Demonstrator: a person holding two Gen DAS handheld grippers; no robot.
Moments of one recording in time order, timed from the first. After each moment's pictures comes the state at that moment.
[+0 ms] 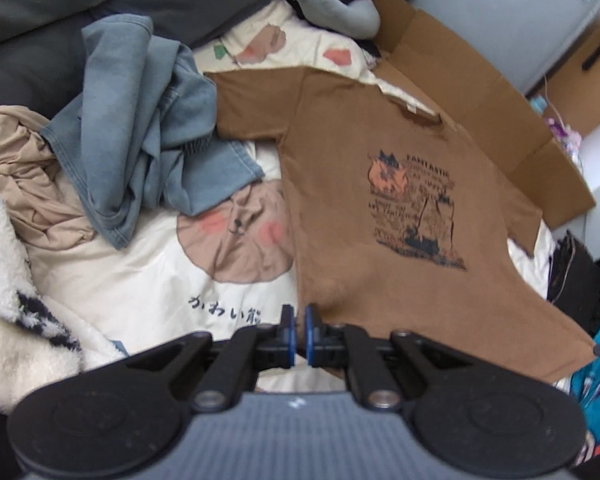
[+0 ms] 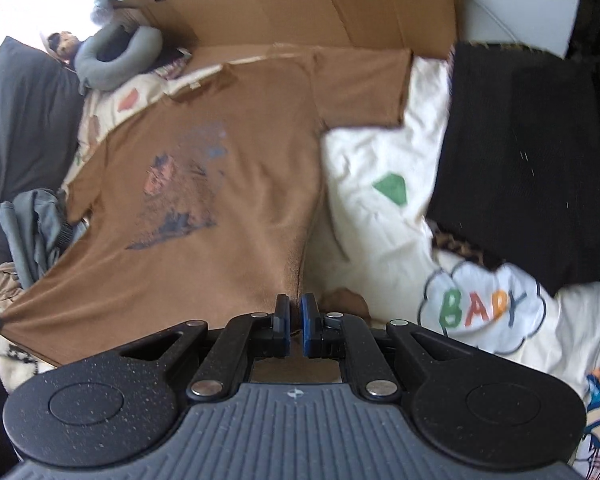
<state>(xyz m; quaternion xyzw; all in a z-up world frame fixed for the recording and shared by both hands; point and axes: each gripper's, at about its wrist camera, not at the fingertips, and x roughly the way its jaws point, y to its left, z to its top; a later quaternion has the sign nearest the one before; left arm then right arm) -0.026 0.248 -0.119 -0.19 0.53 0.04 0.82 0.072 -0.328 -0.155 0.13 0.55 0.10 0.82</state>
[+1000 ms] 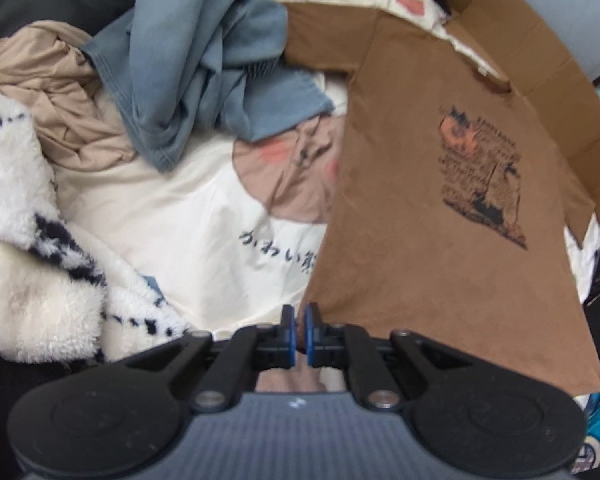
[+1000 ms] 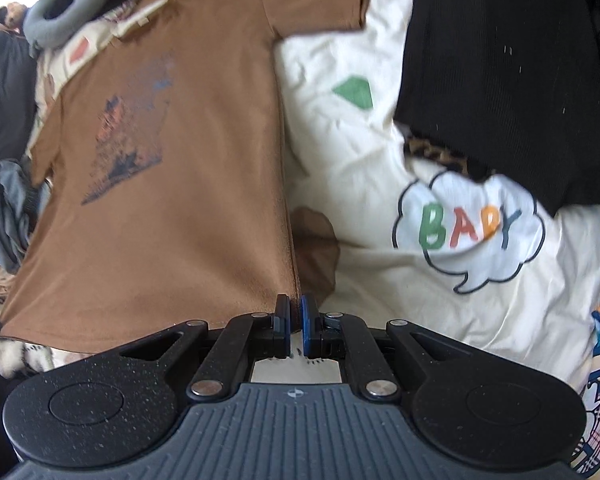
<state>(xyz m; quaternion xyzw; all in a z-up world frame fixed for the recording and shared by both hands) -0.041 0.275 -0.187 -0.20 0.61 0.10 0.76 0.066 -0.350 -0.232 0.15 0.66 0.07 0.74</state>
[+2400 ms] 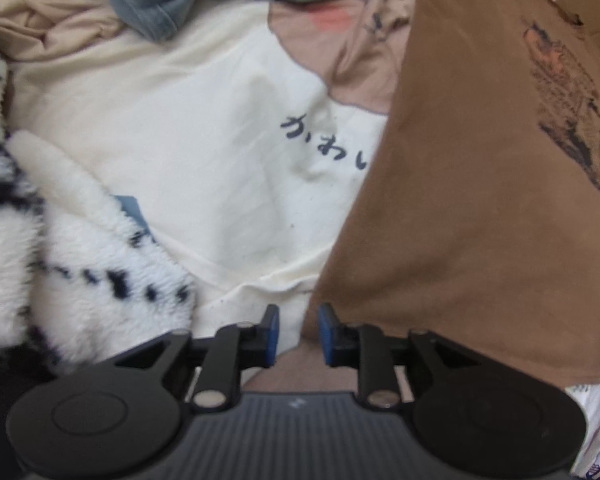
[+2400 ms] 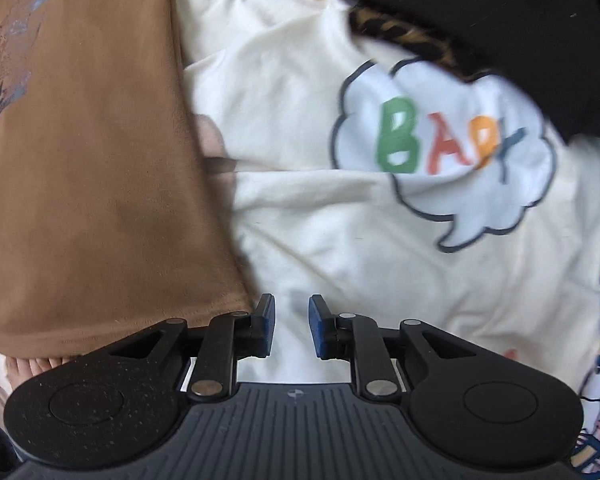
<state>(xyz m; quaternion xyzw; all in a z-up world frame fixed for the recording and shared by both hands) -0.071 0.275 -0.304 -0.20 0.67 0.12 0.70 0.049 -0.345 -0.346 0.07 0.71 -0.03 0.70</state>
